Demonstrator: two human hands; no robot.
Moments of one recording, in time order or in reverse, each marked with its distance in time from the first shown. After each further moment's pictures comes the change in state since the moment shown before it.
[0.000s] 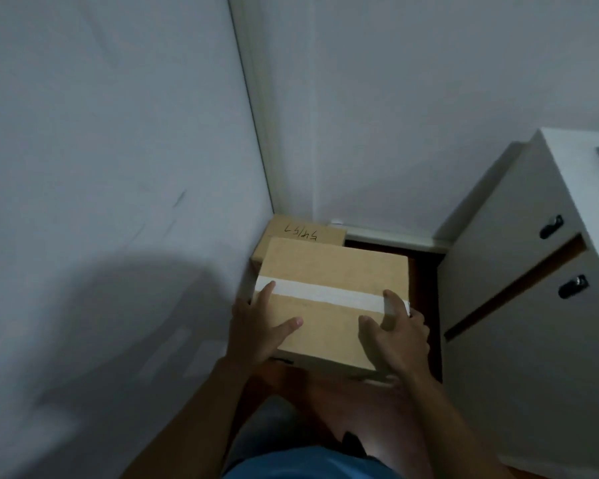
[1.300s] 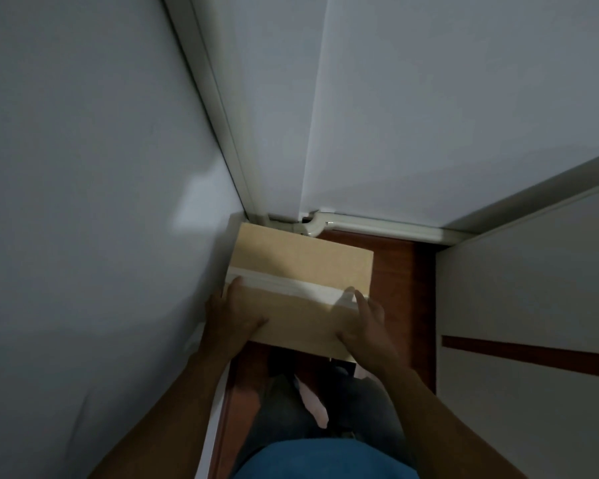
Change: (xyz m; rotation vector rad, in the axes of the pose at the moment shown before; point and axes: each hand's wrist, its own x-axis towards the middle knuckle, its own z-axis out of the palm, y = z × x) left_hand 0.388 -0.039 0.007 0.067 -0.245 -0.097; right_hand 0.332 -0.098 0.135 -0.089 -0.359 0.172
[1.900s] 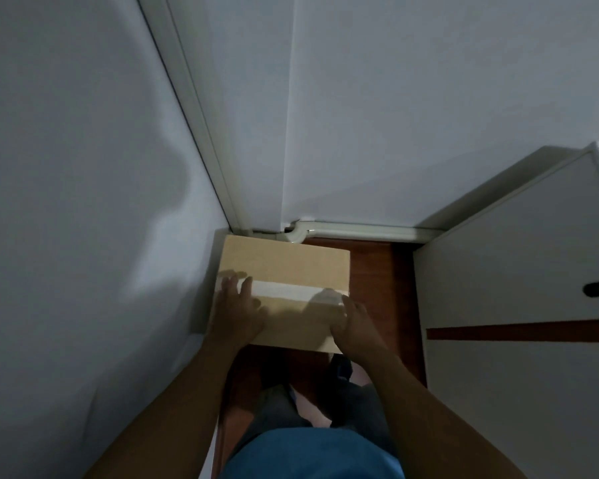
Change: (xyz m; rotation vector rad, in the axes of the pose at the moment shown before) left_hand 0.001 0.033 -0.003 0.132 -0.014 0.225; right_hand -0.030 -0.024 -0.004 -0.153 0.058 -0.039
